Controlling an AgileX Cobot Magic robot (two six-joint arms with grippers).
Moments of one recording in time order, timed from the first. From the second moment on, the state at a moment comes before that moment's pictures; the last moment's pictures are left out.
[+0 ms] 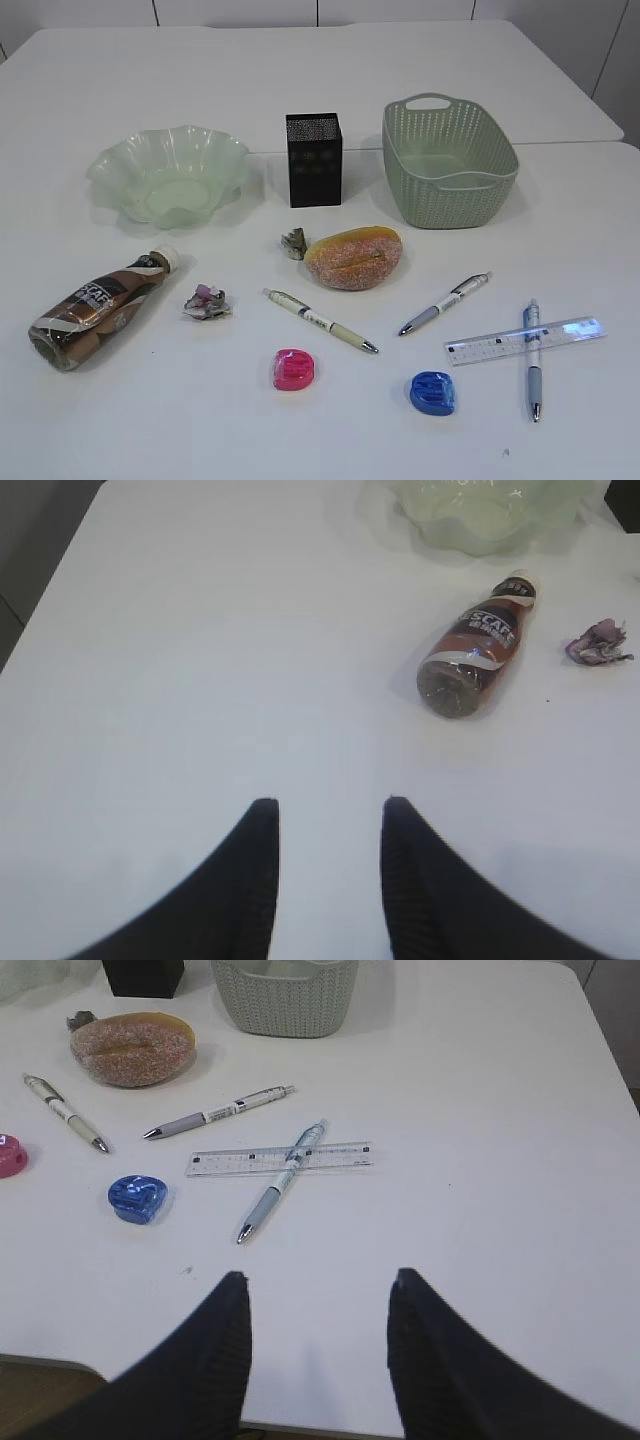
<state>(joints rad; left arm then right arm) 0.04 0.00 -0.51 0.07 1.11 -0.08 -0.02 -0.02 -0.49 0.07 1.15 -0.12</state>
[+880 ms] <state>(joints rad) 0.04 0.00 -0.51 0.07 1.11 -0.08 -0.02 -0.02 -0.49 0.08 1.15 -0.09</state>
